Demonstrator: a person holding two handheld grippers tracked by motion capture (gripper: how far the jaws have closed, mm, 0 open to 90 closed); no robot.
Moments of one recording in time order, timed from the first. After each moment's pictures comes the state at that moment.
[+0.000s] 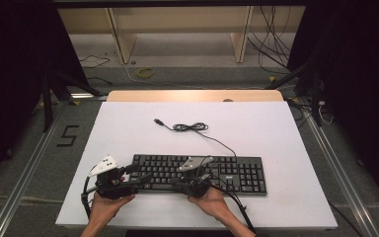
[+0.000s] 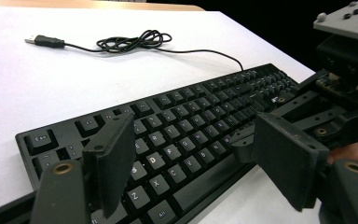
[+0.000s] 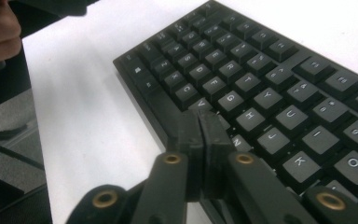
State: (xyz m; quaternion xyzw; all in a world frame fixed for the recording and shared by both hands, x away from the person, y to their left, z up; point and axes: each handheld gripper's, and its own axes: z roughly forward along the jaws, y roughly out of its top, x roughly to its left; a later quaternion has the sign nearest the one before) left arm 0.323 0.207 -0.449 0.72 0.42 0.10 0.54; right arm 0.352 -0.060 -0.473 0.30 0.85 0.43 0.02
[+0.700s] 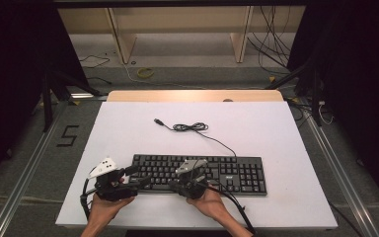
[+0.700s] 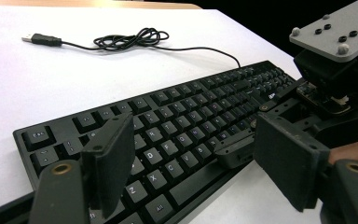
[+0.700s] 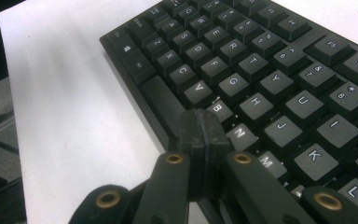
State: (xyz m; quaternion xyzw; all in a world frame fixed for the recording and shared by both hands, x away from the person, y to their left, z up) left arm 0.319 0.208 -0.450 0.72 0.41 0.10 0.54; right arm 0.354 -0.052 -0.486 0.30 0.86 0.41 0.03
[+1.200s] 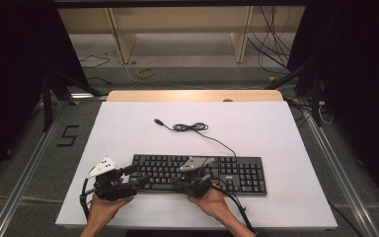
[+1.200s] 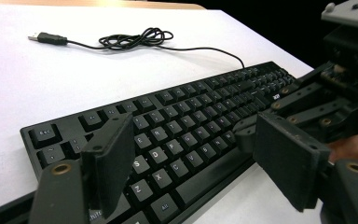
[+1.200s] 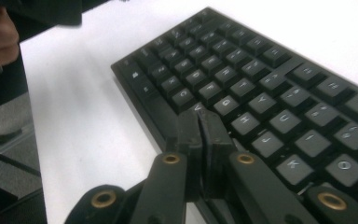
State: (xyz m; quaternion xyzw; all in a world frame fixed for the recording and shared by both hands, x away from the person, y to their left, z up) left arm 0.320 0.211 -0.451 0.72 0.42 0.11 0.54; right arm 0.351 -0.063 -0.472 0.30 0.84 0.45 0.04
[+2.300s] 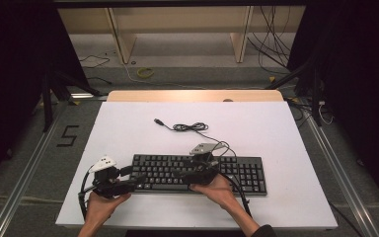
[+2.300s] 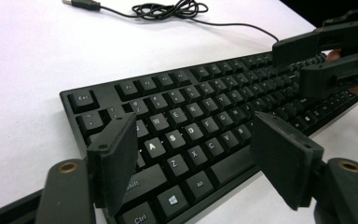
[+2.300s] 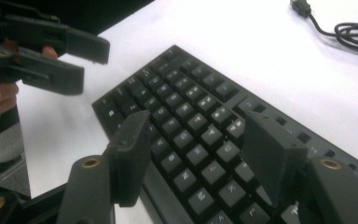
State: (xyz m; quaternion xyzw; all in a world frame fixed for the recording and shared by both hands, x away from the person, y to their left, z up) left arm 0.330 0.219 -0.458 0.73 0.47 0.10 0.48; right arm 0.378 -0.080 -0.448 0.34 0.82 0.46 0.04
